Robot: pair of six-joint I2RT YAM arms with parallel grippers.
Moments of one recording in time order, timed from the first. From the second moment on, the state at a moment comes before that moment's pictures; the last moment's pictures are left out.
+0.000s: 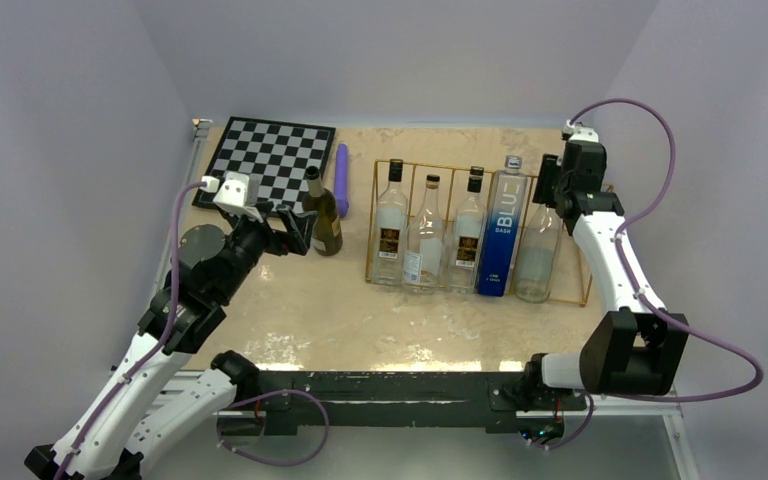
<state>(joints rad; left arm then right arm) -0.55 0.66 0.89 -0.32 -0.17 -0.26 -0.05 1.34 1.15 -0.45 0.19 0.09</state>
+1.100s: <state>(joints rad) -0.55 0.62 0.89 -0.31 -0.19 -0.26 -0.01 1.00 1.14 -0.65 0.27 0.07</state>
